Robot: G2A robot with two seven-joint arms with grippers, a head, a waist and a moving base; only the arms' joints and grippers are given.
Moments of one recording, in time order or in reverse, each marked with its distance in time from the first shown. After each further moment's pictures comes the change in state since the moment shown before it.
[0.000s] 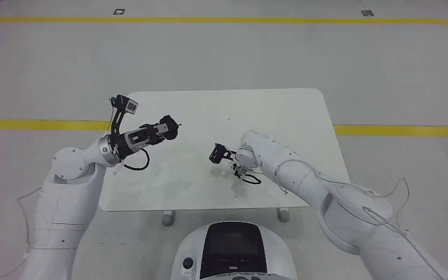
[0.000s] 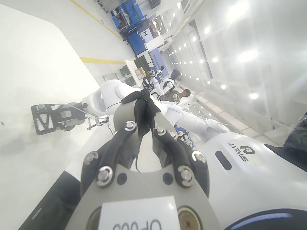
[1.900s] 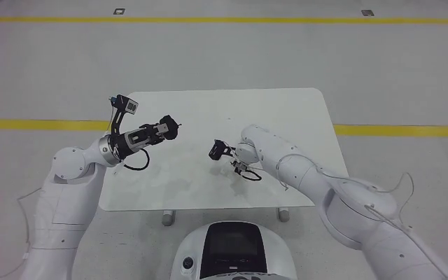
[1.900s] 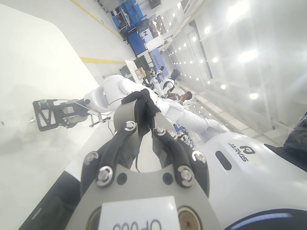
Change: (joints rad) left arm 0.000 0.000 0.000 0.000 0.000 0.000 0.000; right arm 0.048 0.016 -0.027 -0.030 0.072 0.000 0.036
